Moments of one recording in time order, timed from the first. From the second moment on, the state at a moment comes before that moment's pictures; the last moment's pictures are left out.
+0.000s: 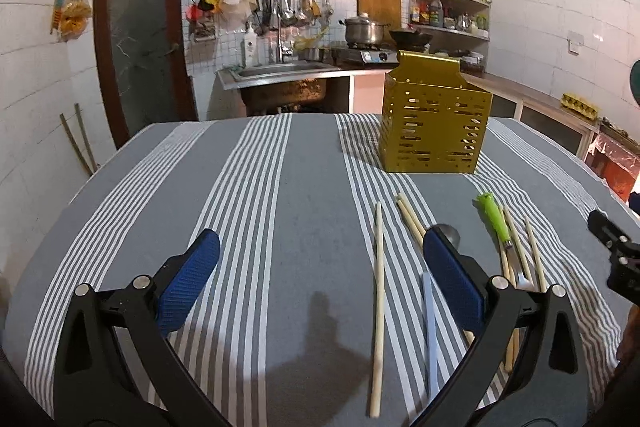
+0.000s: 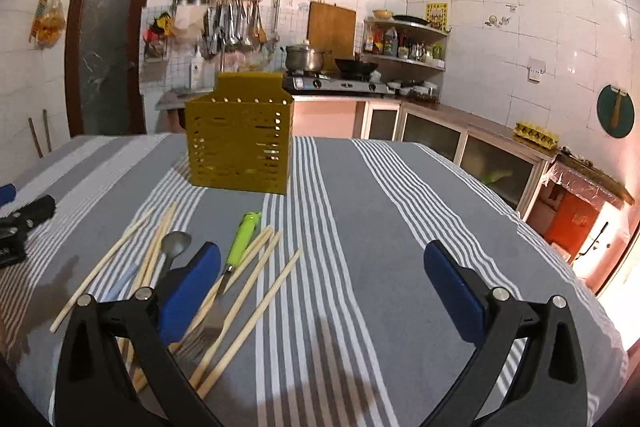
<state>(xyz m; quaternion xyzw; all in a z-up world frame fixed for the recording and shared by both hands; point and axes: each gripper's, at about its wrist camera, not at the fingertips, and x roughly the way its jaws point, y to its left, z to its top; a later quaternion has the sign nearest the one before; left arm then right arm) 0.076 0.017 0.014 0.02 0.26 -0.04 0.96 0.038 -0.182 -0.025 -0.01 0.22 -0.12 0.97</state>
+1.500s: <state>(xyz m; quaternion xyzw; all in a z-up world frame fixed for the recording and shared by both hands) 0.215 -0.035 -0.051 0.04 0.48 -0.12 0.87 0.148 -0.187 -0.088 0.08 0.44 -0.17 0.88</state>
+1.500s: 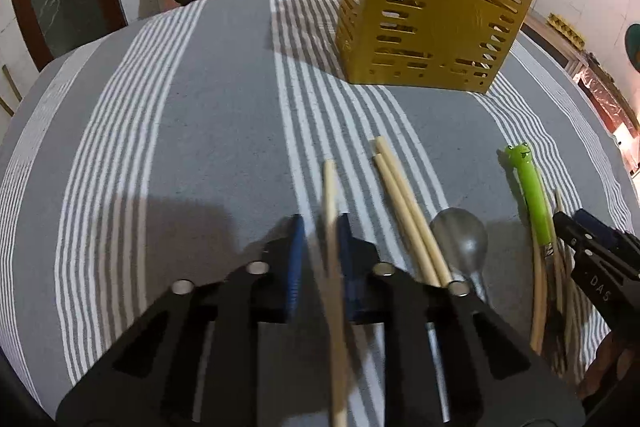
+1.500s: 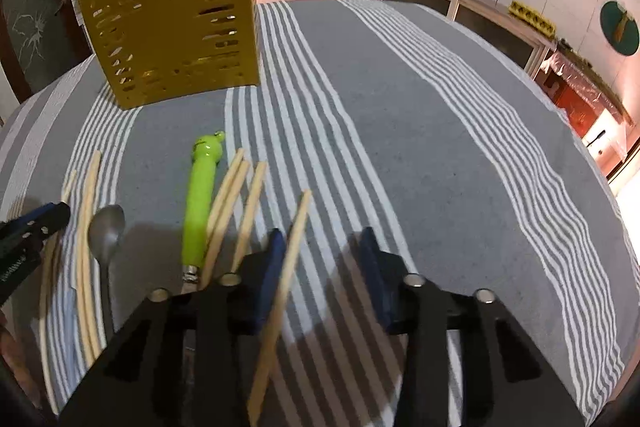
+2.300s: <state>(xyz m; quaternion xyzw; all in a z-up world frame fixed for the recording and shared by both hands) 0.178 0.001 0.002 -0.05 0.37 -0.11 0.92 0.141 -0.205 -0.032 0.12 0.33 -0.10 0.93</state>
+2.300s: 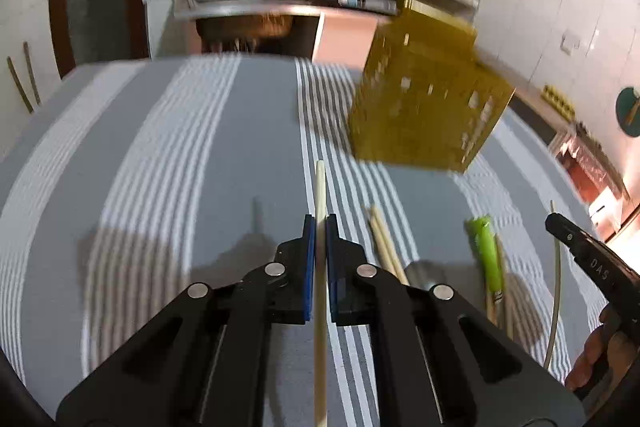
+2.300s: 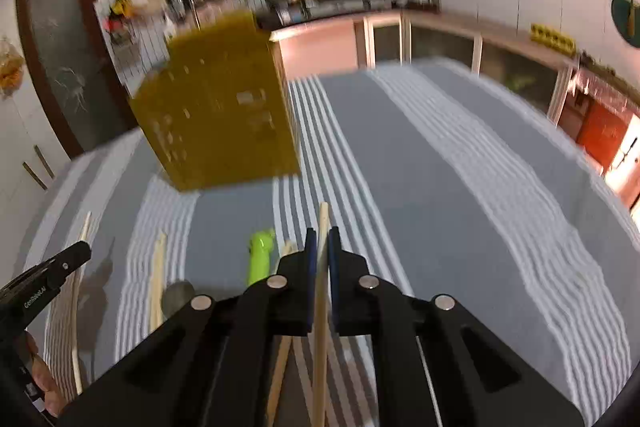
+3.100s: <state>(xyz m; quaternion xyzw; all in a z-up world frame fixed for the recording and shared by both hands) 0.089 0.030 0.041 -0.08 0.21 -0.06 0.97 0.058 -0.180 0.021 0.06 0.15 -0.07 0.98</state>
